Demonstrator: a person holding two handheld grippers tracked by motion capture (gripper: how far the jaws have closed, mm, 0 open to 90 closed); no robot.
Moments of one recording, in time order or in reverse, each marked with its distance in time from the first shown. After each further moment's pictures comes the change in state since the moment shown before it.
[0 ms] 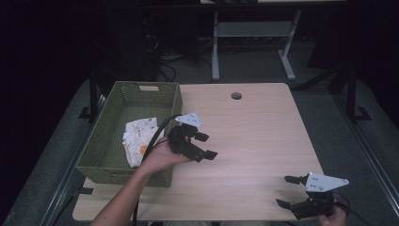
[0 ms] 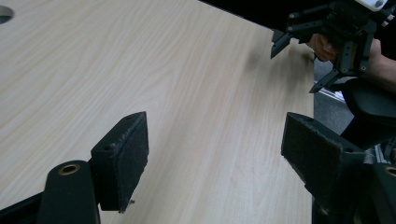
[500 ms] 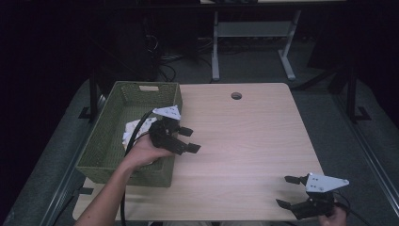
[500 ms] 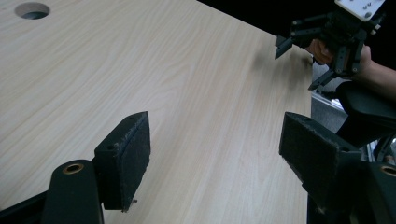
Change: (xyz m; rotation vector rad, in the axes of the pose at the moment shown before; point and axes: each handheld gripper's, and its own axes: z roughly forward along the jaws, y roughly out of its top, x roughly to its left) left arm 0.021 -0.012 -0.043 -0.029 -0.004 -0.056; right arm 0.000 0.000 0.000 0.000 -0.002 -0.003
